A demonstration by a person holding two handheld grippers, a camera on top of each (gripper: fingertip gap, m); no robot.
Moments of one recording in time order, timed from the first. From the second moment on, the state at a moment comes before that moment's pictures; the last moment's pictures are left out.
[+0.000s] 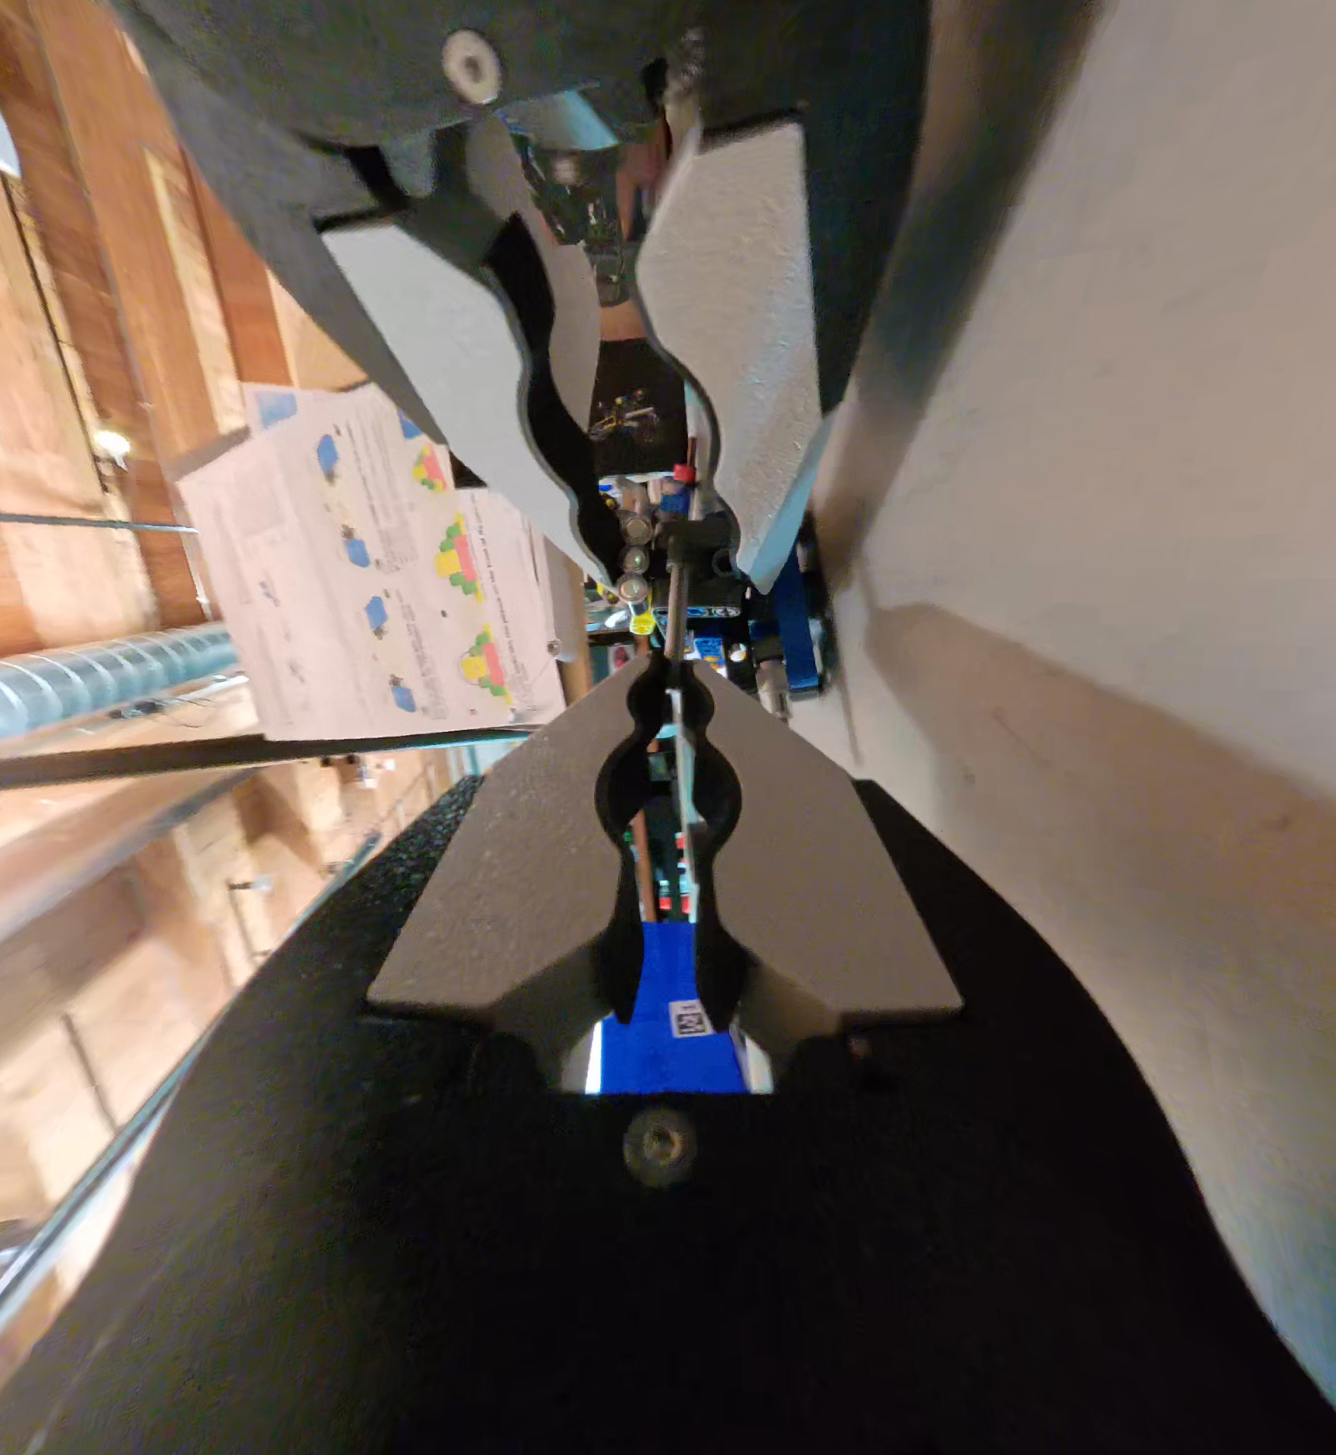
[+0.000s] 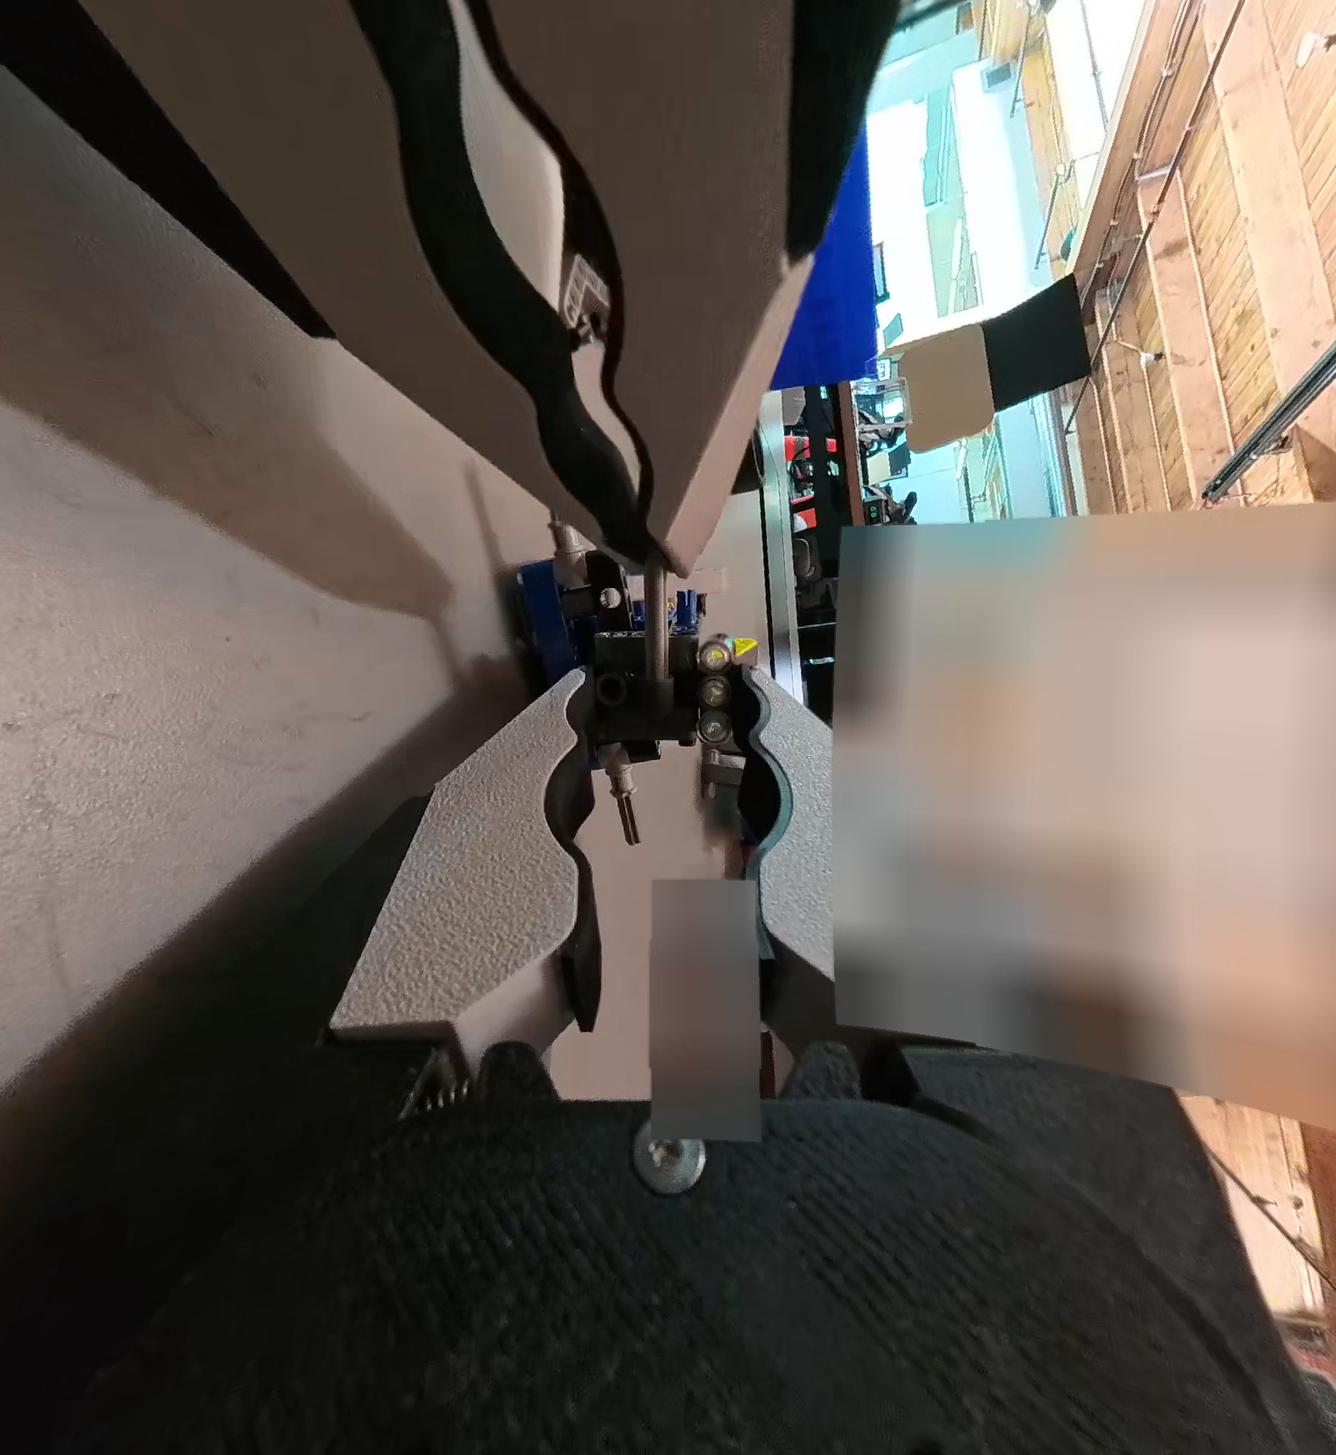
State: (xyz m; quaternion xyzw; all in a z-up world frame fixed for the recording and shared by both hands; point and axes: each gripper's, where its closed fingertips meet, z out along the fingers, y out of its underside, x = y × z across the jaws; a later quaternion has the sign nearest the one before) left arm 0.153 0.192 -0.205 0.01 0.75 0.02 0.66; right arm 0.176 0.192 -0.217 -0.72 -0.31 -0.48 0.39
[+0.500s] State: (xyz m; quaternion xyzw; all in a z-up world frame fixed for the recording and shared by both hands) left arm 0.146 0.197 -0.202 -0.05 0.76 -0.08 0.65; right arm 0.177 0.192 -0.217 -0.71 -0.33 -0.49 0.38
